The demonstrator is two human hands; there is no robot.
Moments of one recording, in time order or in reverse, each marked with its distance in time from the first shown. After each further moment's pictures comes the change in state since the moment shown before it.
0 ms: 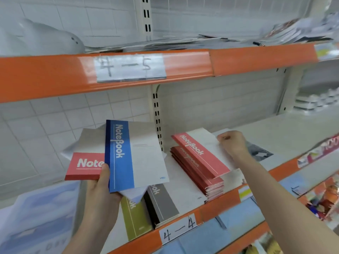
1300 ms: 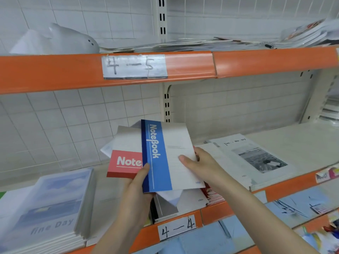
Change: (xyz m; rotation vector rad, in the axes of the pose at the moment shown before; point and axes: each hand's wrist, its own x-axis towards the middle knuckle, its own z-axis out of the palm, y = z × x) left_hand -0.032 -0.026 0.052 -0.158 -0.037 -0.127; right_hand -0.097 -0.043 0.021 0.342 -0.725 -0.101
